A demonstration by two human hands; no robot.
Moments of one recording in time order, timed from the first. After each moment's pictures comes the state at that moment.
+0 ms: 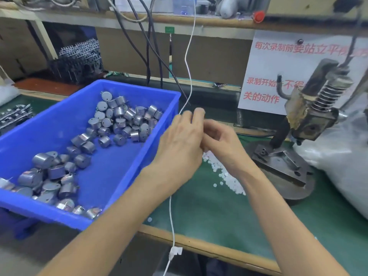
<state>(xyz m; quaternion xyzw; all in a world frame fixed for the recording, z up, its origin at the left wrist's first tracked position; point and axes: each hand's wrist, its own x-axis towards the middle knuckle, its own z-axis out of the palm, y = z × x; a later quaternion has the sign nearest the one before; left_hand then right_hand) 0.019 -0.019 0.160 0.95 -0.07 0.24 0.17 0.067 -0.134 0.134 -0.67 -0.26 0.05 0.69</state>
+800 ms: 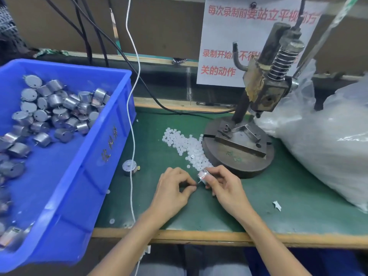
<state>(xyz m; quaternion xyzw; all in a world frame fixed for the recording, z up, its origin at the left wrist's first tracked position) 0.015 -0.068 0.005 0.89 -0.14 0.04 0.43 0.012 -0.236 -0.009 -0.79 -0.05 -0.03 0.61</state>
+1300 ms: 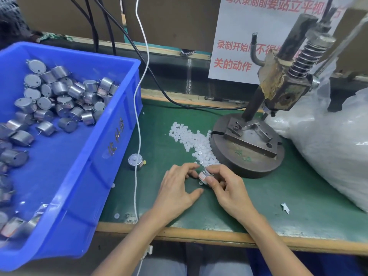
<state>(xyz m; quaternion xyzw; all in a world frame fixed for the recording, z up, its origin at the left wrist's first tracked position) 0.009 -0.063 -0.003 0.88 -0.12 0.03 0.45 0.012 -0.230 -0.008 -0.86 -0.14 -0.07 0.49</state>
